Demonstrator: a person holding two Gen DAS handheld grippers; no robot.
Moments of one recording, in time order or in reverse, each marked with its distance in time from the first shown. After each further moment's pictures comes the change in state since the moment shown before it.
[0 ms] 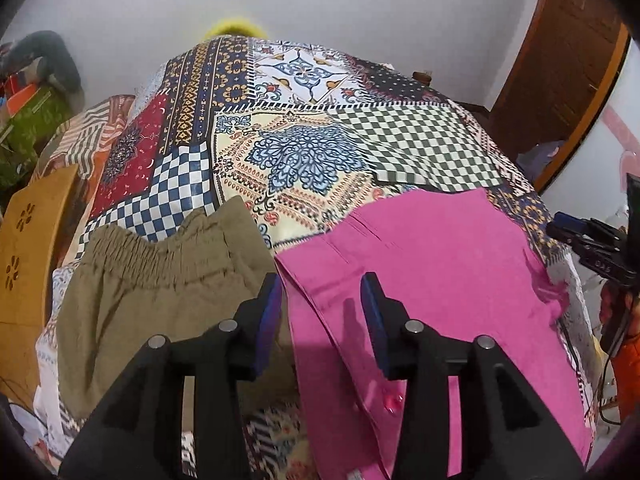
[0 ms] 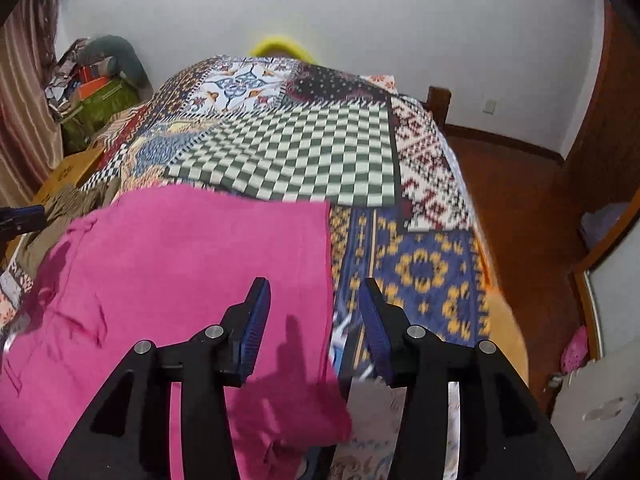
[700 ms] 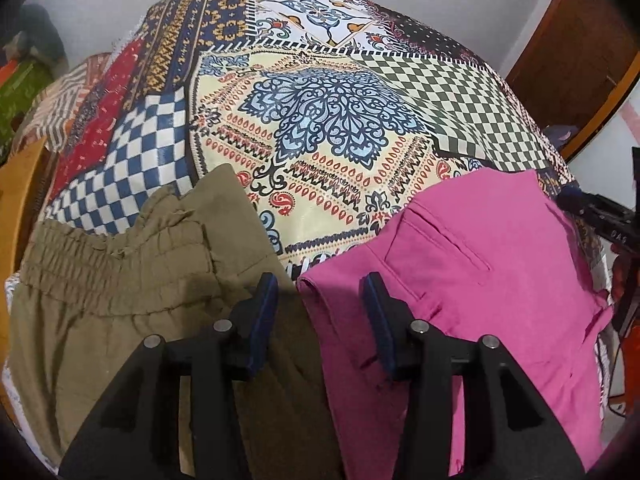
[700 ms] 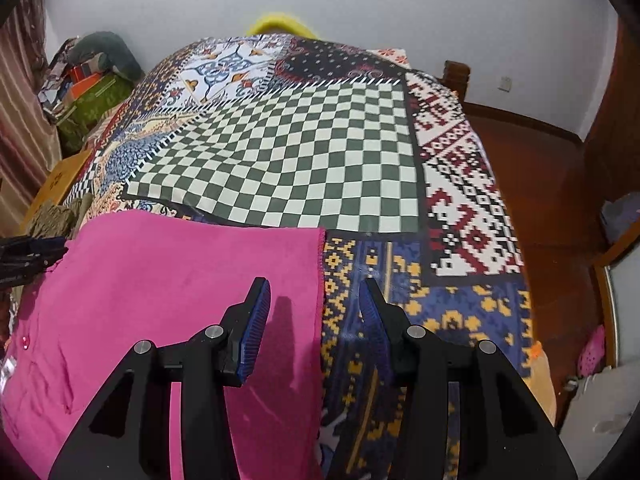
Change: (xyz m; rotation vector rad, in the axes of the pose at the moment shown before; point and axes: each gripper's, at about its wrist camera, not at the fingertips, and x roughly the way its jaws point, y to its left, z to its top) left arm 0.091 0.025 0.009 -0.026 0.146 -0.036; right arm 0.076 -0.017 0.032 0.020 0.100 0.065
